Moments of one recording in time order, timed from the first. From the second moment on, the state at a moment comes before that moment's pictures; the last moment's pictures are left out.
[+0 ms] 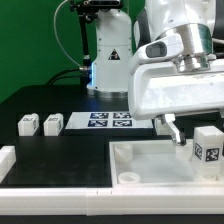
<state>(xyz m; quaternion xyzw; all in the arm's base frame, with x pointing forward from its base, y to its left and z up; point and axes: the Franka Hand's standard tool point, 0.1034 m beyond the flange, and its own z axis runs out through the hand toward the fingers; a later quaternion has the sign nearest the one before) 0.615 0.114 0.077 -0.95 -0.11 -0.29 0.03</state>
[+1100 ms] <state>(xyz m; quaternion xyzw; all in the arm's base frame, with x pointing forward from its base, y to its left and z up) 0.638 0.106 0.101 -0.97 -0.11 -0.24 0.03</state>
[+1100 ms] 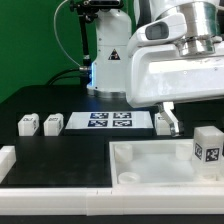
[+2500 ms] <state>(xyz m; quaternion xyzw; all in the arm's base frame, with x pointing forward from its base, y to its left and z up) 0.636 0.120 0.080 -0.99 0.09 0.05 0.05</state>
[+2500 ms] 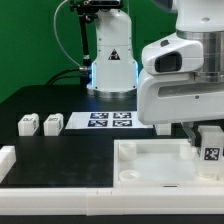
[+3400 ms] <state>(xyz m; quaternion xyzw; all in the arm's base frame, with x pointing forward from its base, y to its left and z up) 0.641 0.123 0.074 -0.73 0.68 0.08 0.07</state>
